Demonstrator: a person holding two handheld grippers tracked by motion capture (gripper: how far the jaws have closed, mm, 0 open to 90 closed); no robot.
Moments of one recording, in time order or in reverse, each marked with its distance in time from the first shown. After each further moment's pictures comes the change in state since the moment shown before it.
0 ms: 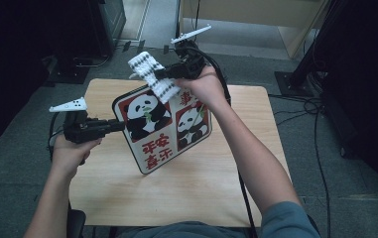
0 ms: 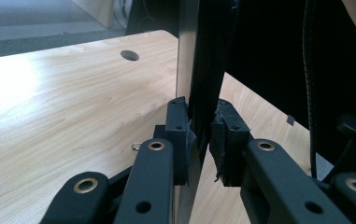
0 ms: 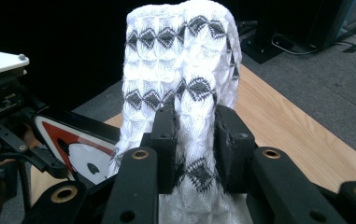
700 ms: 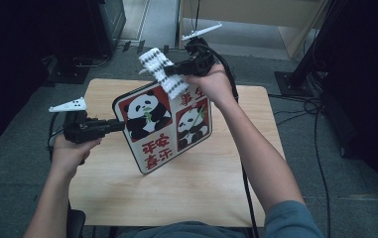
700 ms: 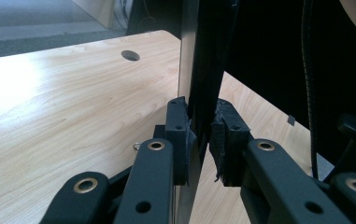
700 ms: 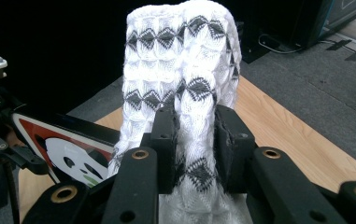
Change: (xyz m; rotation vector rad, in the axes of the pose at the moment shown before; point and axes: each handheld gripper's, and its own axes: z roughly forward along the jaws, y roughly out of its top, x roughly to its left) left arm 0.001 0.000 0.000 -0.002 0.004 0.001; right arm -0.020 -0.004 -0.014 -0.012 -0.034 0.027
